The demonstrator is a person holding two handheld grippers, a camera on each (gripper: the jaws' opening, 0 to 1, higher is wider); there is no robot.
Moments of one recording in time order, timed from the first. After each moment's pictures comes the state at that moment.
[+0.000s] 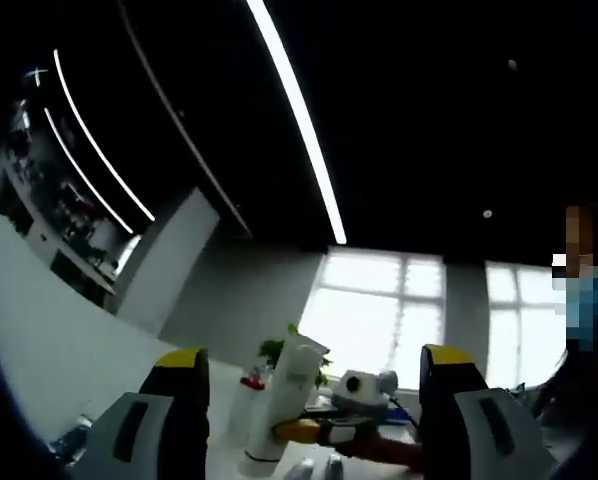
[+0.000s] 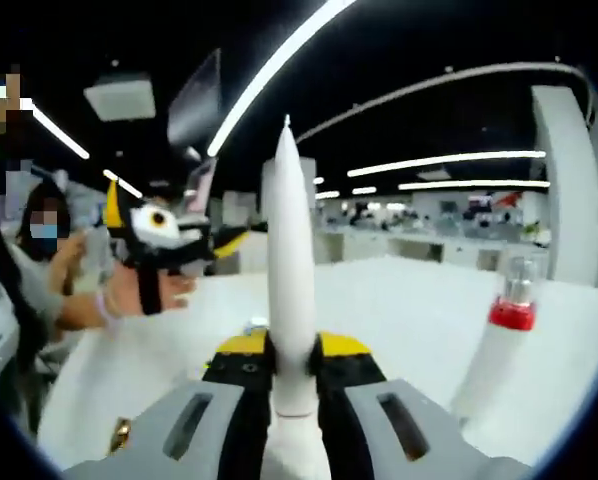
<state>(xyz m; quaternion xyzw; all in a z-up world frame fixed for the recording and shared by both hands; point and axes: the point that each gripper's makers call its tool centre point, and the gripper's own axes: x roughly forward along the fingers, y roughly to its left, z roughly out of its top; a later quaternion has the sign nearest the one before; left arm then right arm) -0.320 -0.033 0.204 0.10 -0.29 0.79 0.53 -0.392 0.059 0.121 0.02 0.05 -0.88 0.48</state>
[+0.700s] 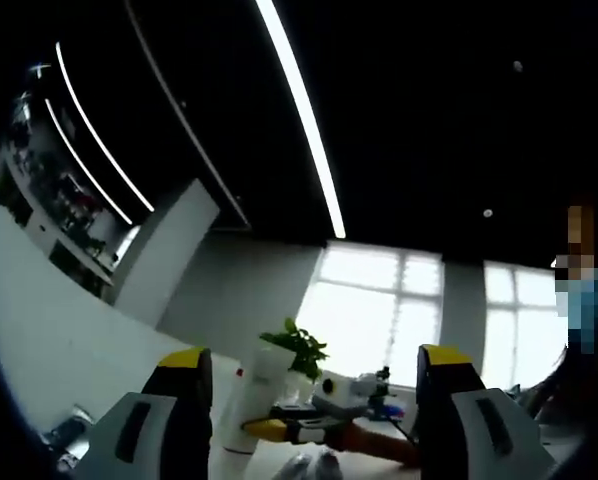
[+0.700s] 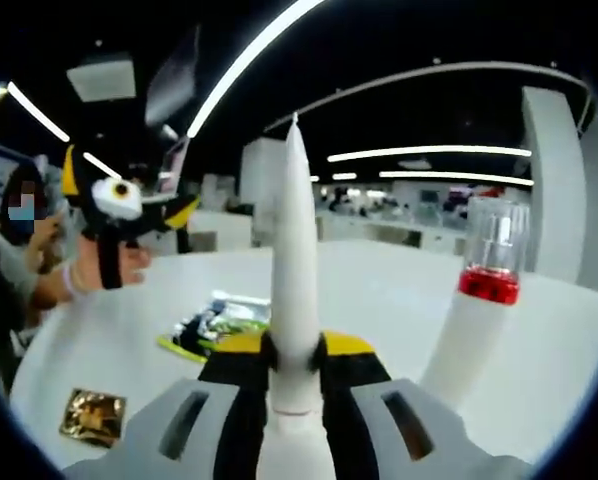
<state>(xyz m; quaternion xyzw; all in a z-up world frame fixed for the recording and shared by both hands) -0.318 -0.026 0.200 0.09 -0.30 0.78 0.54 -0.415 0.076 0.101 0.04 0.08 -0.89 0.45</state>
